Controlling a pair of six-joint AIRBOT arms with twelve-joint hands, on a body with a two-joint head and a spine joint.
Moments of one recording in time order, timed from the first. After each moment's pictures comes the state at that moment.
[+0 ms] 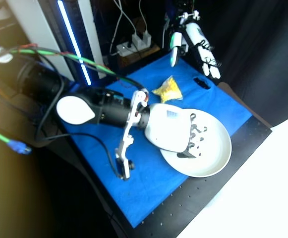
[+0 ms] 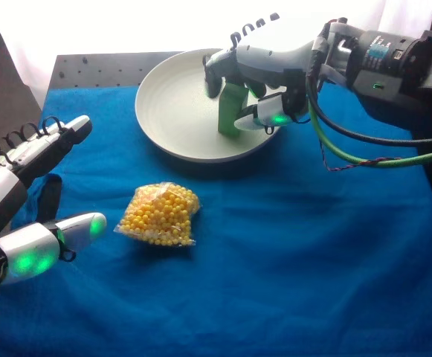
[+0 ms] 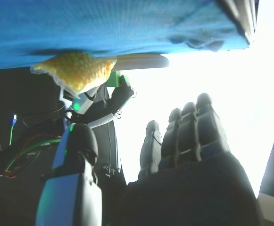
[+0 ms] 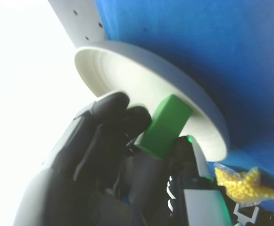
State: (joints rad) left arm 1.25 -0.94 0.87 -0.50 -1.25 0.98; right arm -0.46 -1.45 1.60 -0.48 0.24 -0.43
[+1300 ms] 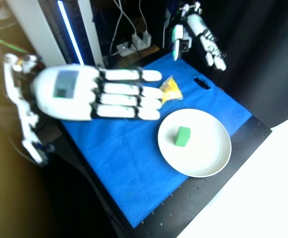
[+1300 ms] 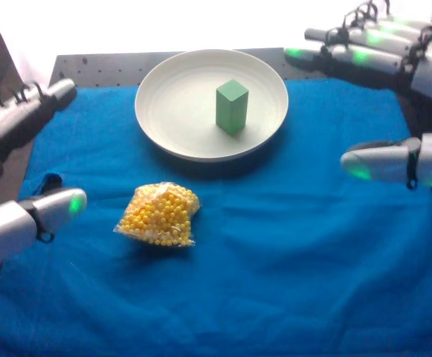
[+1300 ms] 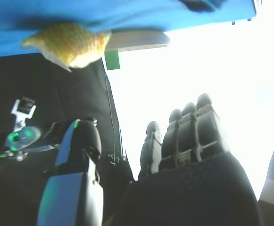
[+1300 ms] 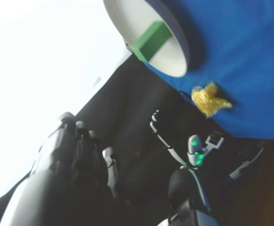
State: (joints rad) left arm 1.24 -0.84 0.82 -0.44 -1.32 1.00; right arm -0.74 -0.84 1.04 -0.33 0.79 -0.55
